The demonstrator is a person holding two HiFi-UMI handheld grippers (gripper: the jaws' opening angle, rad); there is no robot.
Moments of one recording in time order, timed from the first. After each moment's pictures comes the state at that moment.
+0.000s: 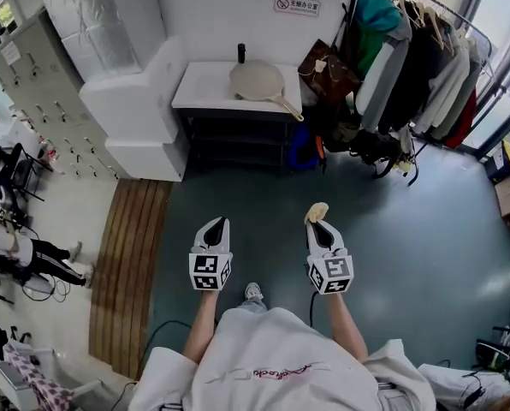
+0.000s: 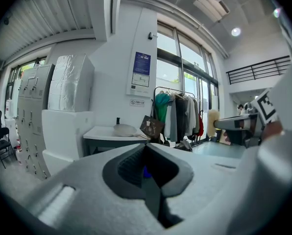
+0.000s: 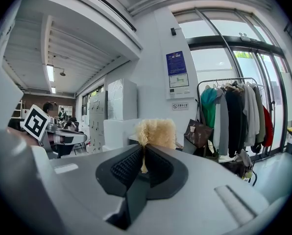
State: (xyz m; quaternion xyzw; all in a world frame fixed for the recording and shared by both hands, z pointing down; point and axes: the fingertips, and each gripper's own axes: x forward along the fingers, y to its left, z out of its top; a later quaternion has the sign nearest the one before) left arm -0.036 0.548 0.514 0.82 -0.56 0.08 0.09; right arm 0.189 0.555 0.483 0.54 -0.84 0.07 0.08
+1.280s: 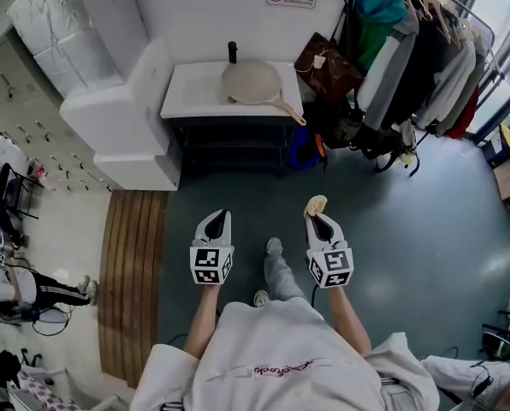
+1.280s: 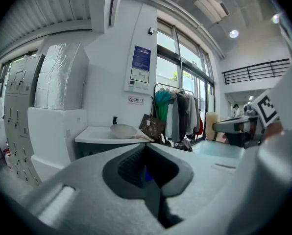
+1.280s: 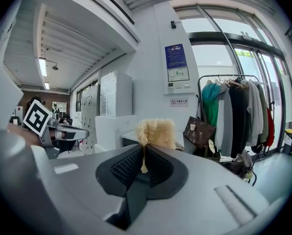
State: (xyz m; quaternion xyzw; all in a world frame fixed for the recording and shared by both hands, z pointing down) left arm -0.061 0.425 0.527 0.84 -0.52 0.08 0.09; right arm 0.154 0.449 0.505 0.56 -0.82 0.07 0.09
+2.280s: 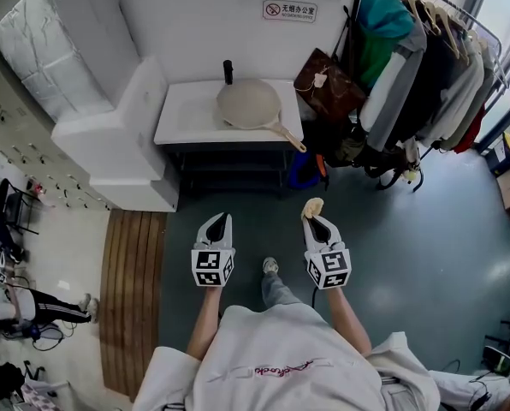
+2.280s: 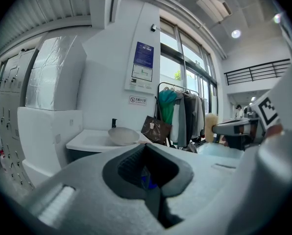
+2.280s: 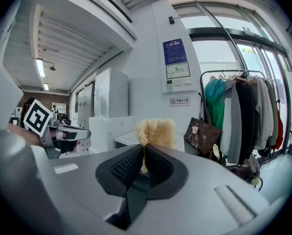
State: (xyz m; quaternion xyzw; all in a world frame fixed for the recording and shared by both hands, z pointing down) left arm -0.037 0.304 0.528 0.84 -0.53 0.07 0.09; right arm 0.170 0.328 0.509 0.55 -0.83 0.07 0.09
